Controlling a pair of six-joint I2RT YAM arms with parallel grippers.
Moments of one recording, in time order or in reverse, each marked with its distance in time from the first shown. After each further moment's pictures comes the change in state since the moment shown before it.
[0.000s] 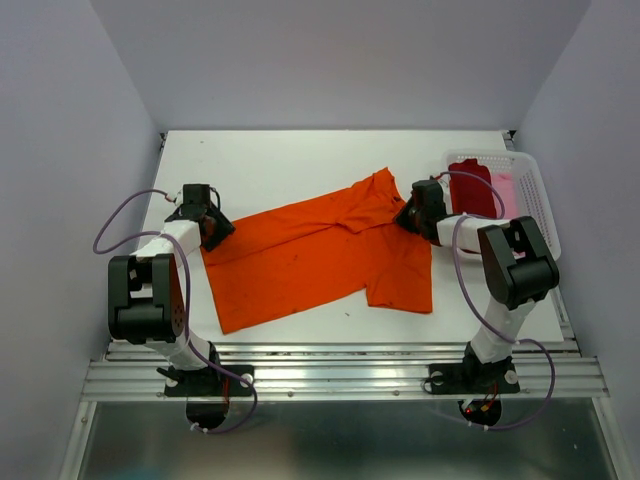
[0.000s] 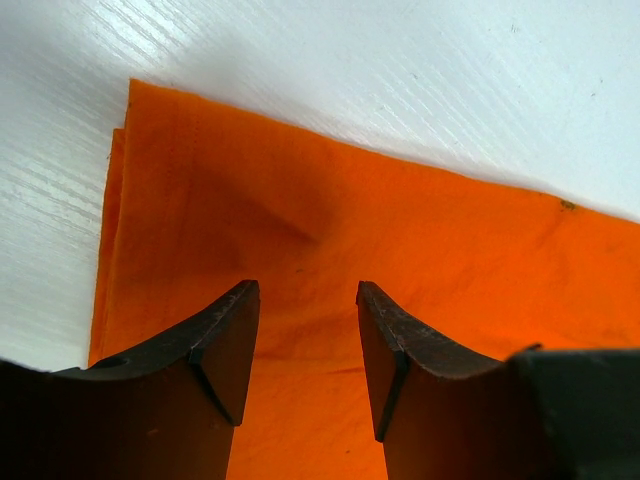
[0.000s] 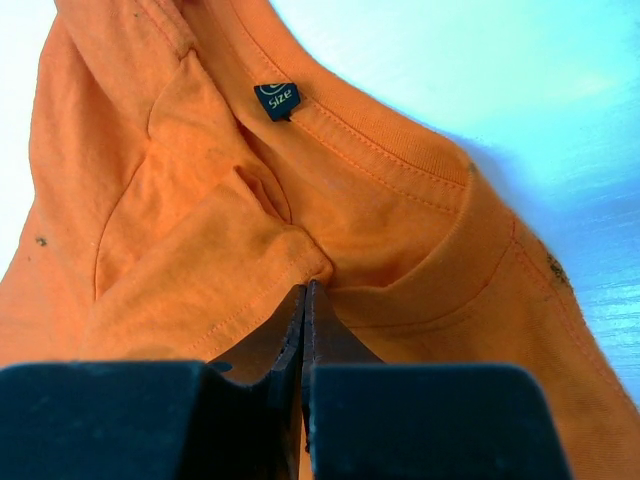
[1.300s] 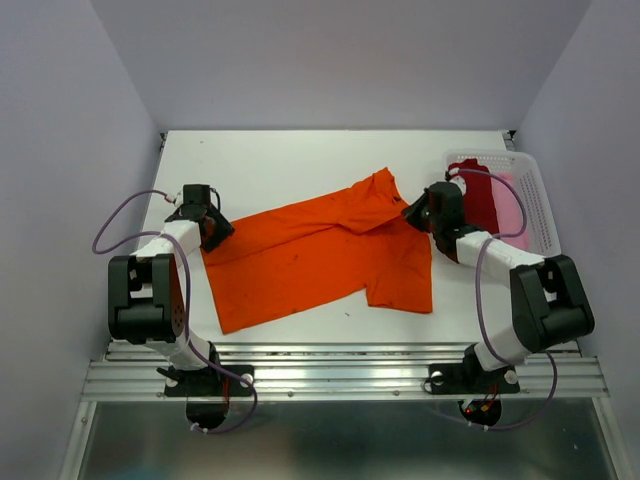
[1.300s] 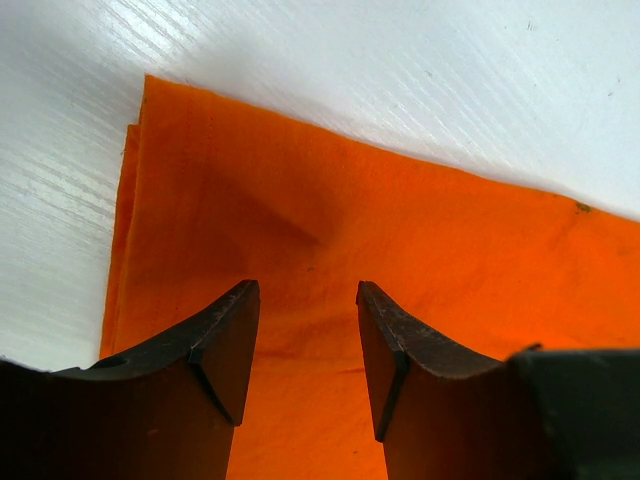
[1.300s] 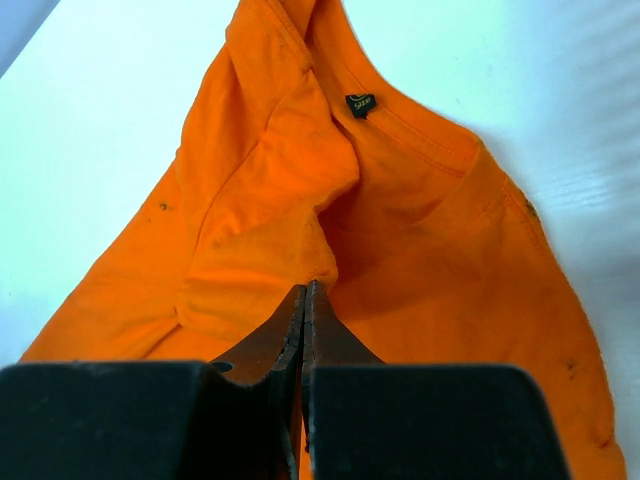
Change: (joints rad) left arm 0.000 0.000 -0.001 -0.011 -0.015 0.004; right arm 0.000 -0.308 -0.147 0.020 0.002 -0.026
